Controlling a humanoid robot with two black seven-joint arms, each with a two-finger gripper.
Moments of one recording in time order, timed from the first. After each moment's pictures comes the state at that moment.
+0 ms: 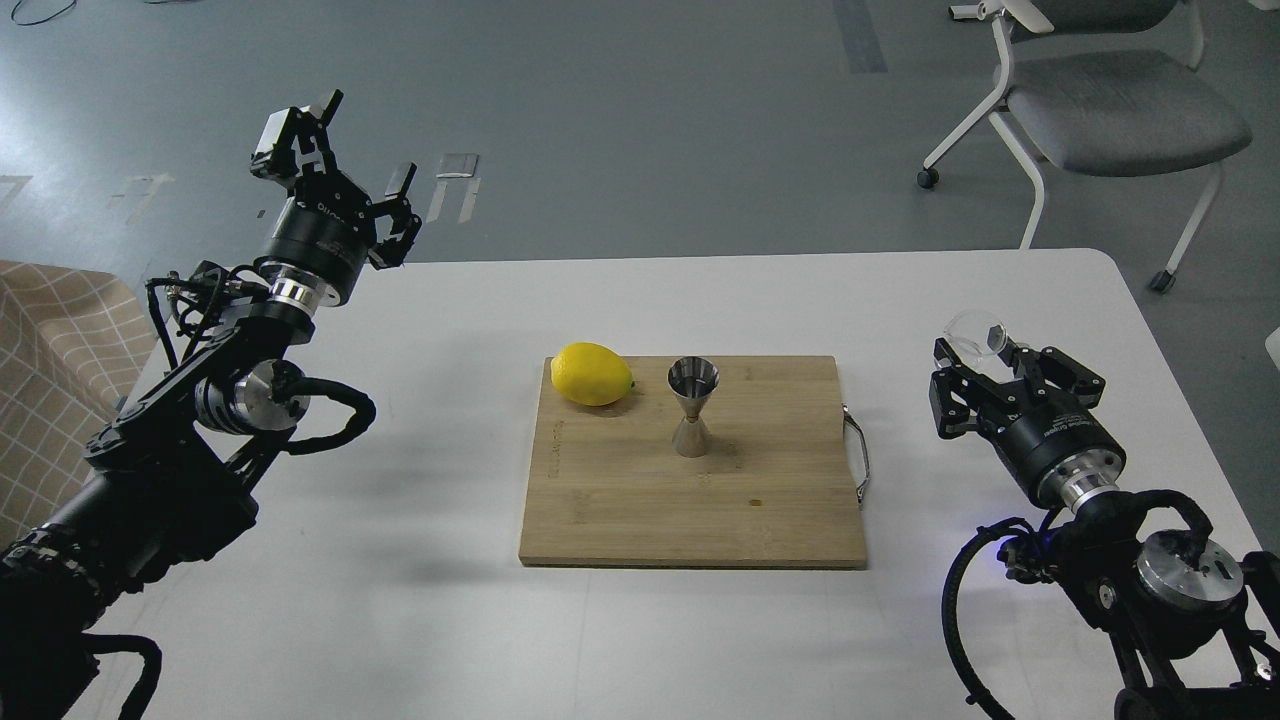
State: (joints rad) left arm -0.73 0.34 -0.76 -0.77 0.19 -0.26 -0.49; right arm -0.05 0.00 1.56 1.49 0.20 -0.14 -0.17
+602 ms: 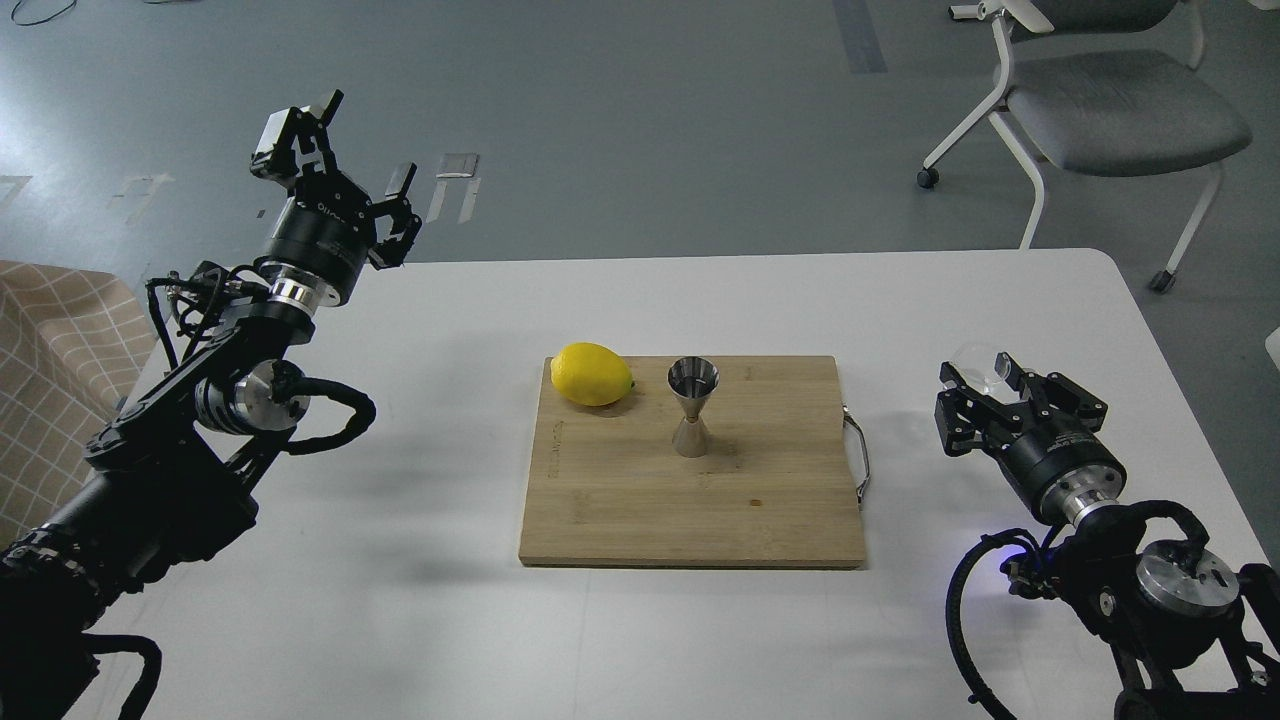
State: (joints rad) left arm -0.73 0.34 -0.76 -0.77 0.19 -0.26 -0.49; right arm -0.05 0.00 1.57 1.41 0.22 -0.14 -0.17
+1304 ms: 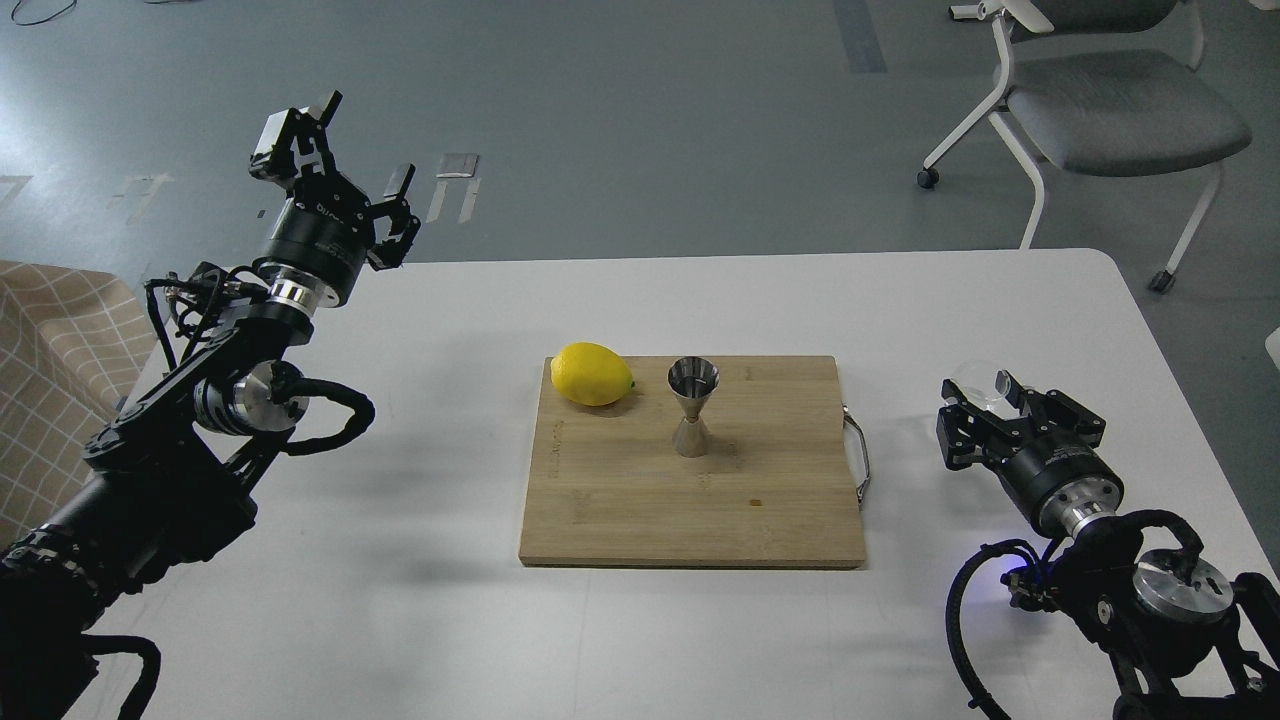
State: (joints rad) left arm -0.73 0.34 -0.76 -0.77 0.19 -0.26 -0.49; right arm -0.05 0.00 1.57 1.36 0.22 -0.13 -0.17
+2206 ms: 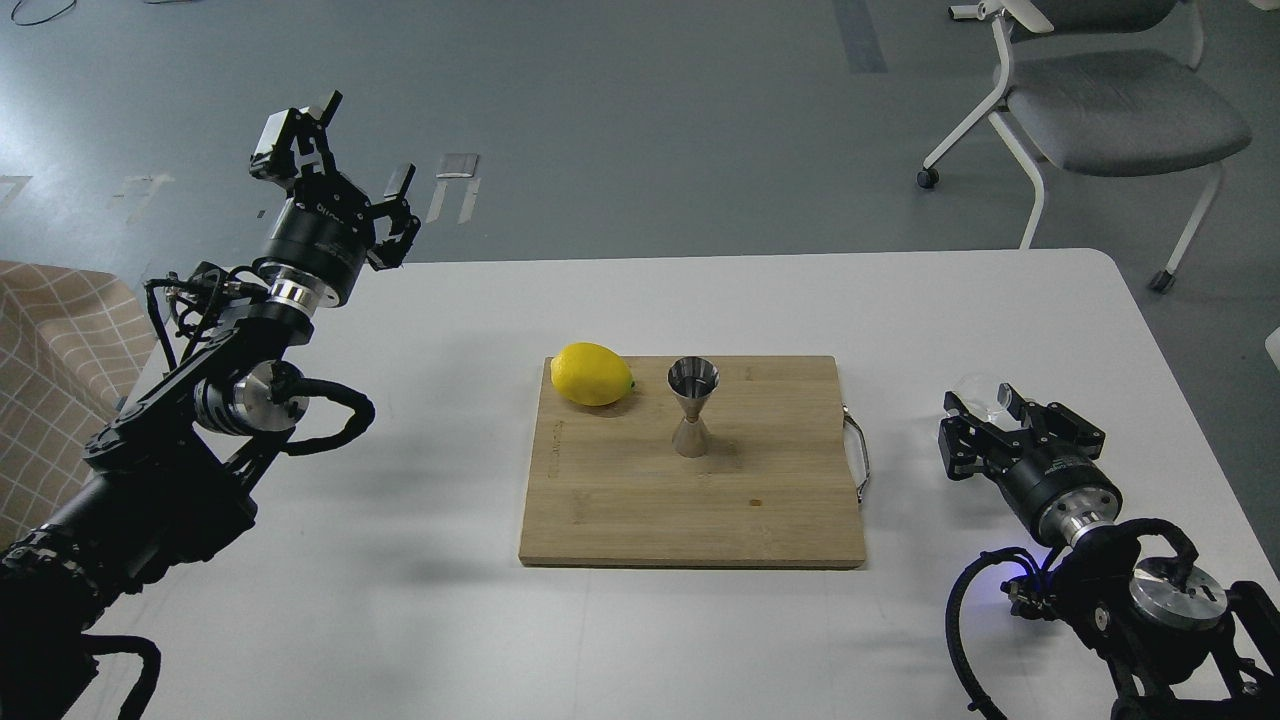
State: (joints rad) left arm -0.73 0.34 -0.76 -0.77 0.19 -0.26 -0.49; right arm -0.04 0.00 1.57 1.31 0.22 -0.10 -0.17
